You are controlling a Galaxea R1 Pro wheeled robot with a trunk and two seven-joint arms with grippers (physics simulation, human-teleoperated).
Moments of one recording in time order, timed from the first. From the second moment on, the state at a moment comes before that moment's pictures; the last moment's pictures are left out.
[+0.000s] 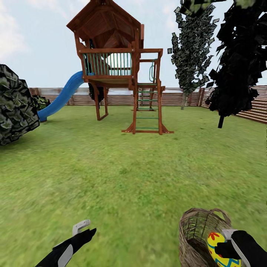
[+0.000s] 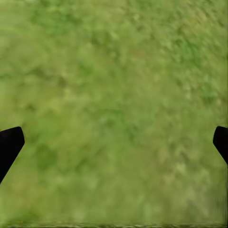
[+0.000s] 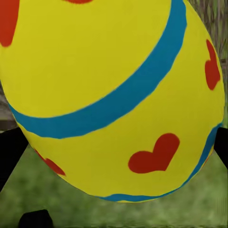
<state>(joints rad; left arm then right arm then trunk) -0.50 0.05 0.14 -0.32 0.28 0.09 -0.17 -0.44 -0.36 0.02 -0.58 -0.03 0.70 0.16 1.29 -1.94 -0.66</state>
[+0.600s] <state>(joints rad) -0.50 0.05 0.14 -0.32 0.28 0.08 -0.18 -0.44 -0.36 0.02 -0.58 -0.03 0.70 0.16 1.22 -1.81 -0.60</state>
